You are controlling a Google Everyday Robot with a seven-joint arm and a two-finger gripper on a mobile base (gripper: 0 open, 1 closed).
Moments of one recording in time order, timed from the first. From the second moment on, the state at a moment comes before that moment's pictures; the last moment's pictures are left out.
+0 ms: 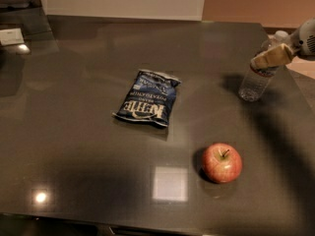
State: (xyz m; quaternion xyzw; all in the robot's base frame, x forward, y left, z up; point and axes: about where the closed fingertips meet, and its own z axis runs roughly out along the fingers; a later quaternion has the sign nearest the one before) arm 0.603 -0.285 0.945 -0.33 0.86 0.08 0.39
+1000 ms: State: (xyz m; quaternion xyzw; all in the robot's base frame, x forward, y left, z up) arm 0.617 -0.195 0.940 -0.41 0.82 0.14 0.36
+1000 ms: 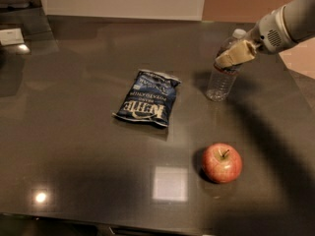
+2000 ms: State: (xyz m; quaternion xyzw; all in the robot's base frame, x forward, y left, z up) arm 0.623 -0.108 0.939 -0.51 0.78 0.18 0.31
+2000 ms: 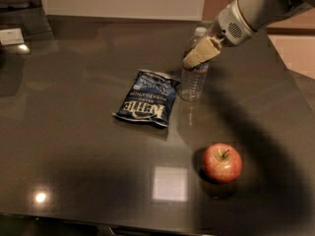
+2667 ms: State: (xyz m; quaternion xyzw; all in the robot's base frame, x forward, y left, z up) arm 0.616 -0.098 0.937 -0.53 0.78 0.16 0.30
